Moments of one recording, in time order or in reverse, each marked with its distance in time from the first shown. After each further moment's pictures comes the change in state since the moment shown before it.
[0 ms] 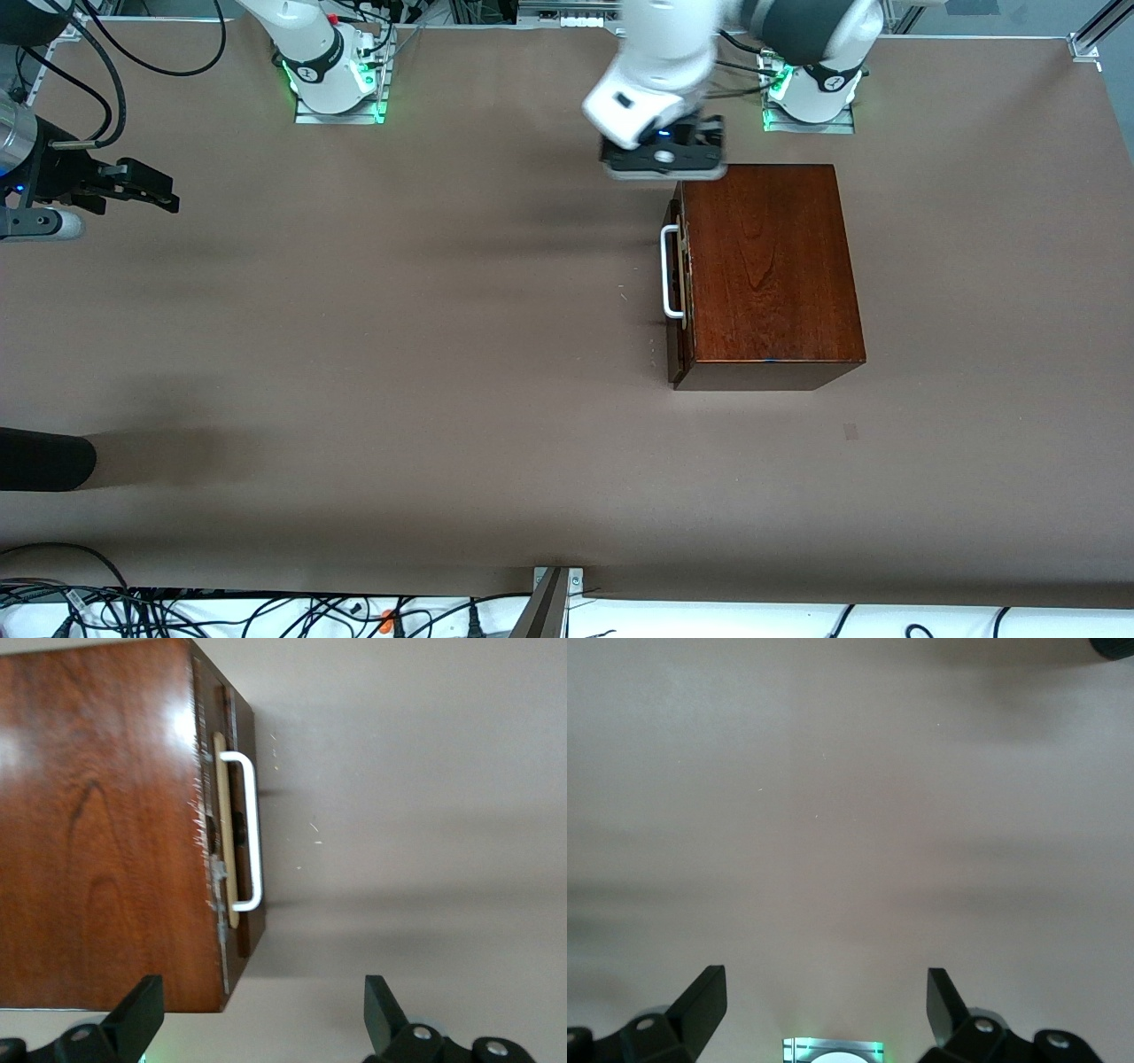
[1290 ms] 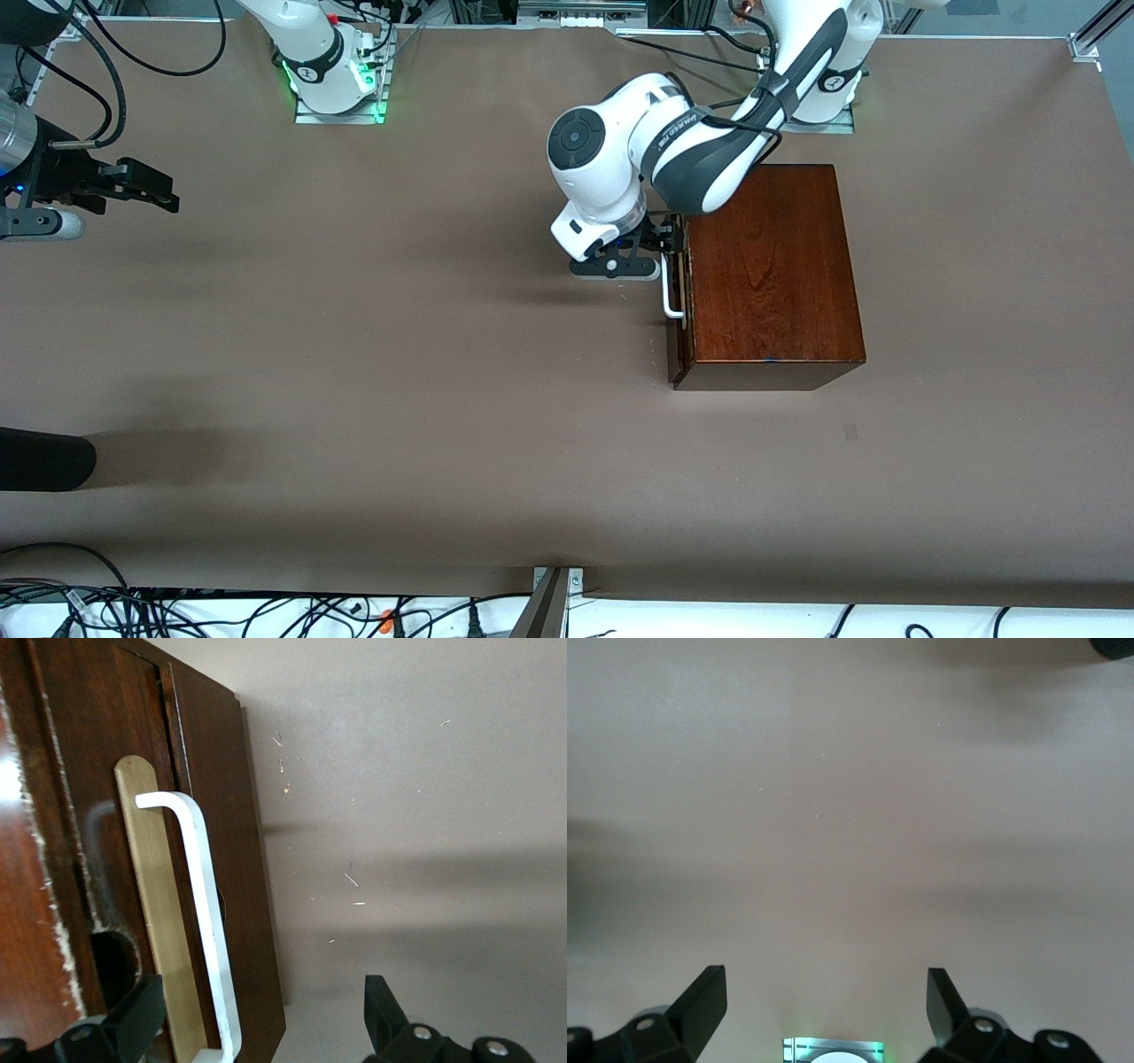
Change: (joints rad) left arm -0.021 0.289 0.020 -0.062 0.223 0.177 -0.028; right arm 0.000 0.000 0.000 0.000 0.000 -0.001 0.000
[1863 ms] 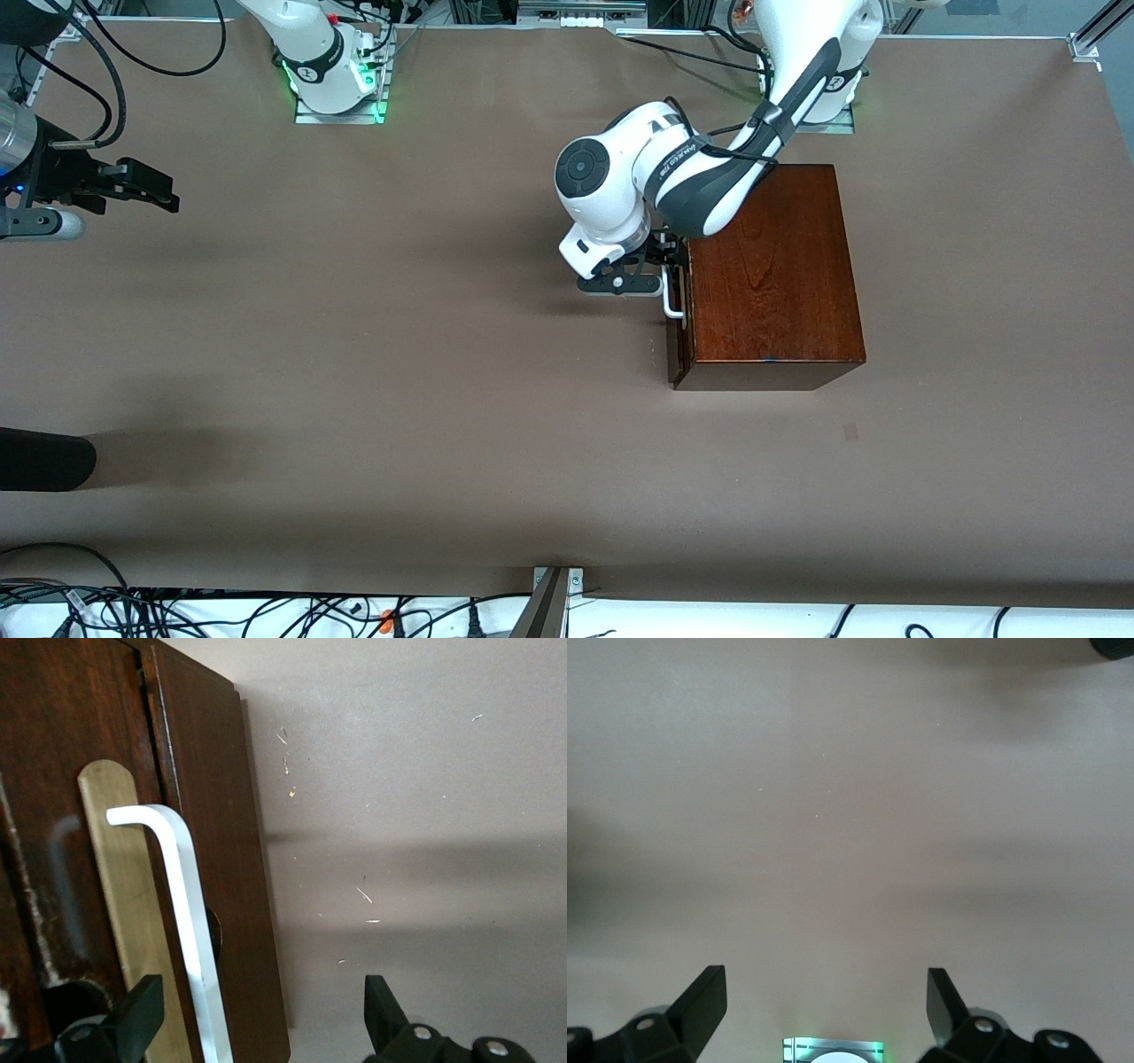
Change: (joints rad) left arm 0.013 0.045 0.008 -0.006 0.015 0.032 -0.001; right arm 0.000 0.000 0.000 0.000 0.000 0.000 0.000
